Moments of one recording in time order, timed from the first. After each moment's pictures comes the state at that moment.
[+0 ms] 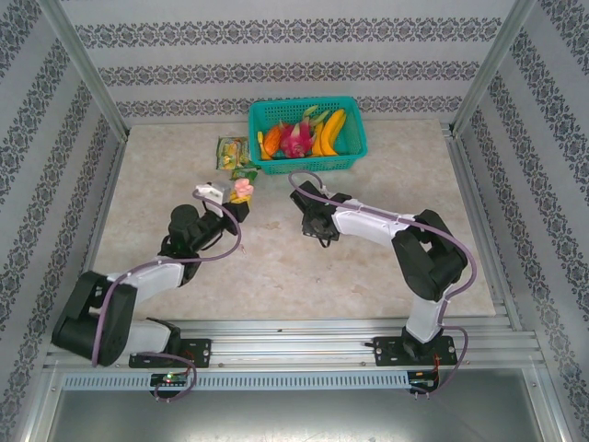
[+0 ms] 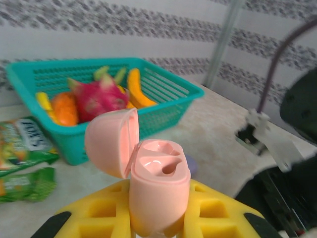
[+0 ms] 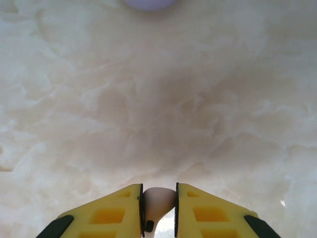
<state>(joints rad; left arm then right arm) -0.28 1.36 0.43 0.85 0.40 -0.16 0.68 1.82 1.20 -0.60 0.23 0.90</state>
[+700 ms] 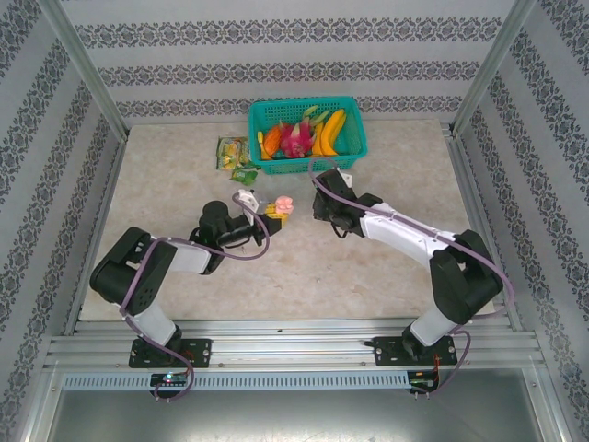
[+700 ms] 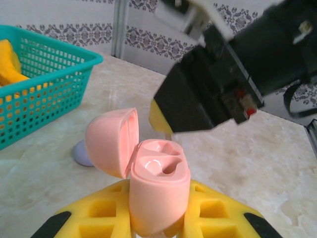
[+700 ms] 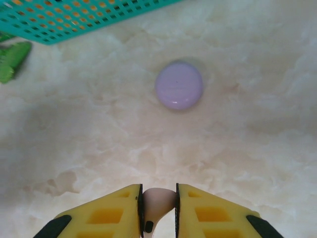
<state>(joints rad) -0.42 1.68 0.55 1.02 0.65 -0.11 0.61 1.58 1.10 -0.40 0.23 0.72</state>
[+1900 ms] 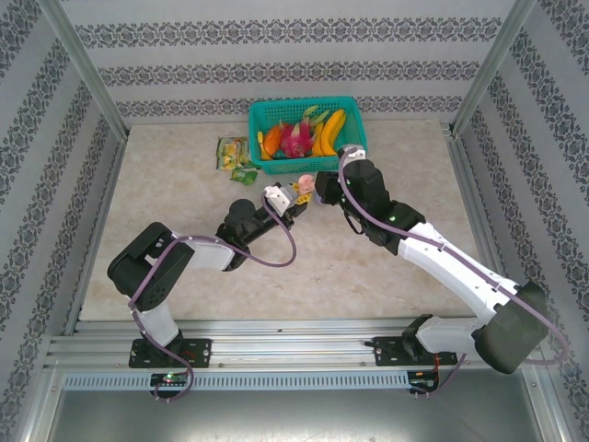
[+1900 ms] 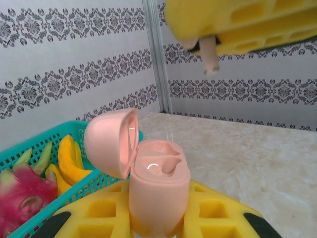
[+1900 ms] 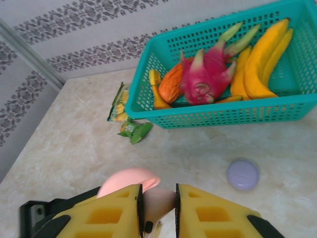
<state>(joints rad) -0.62 1.76 0.72 1.12 0.23 0.16 0.64 1.25 1.06 -0.22 0.17 0.51</state>
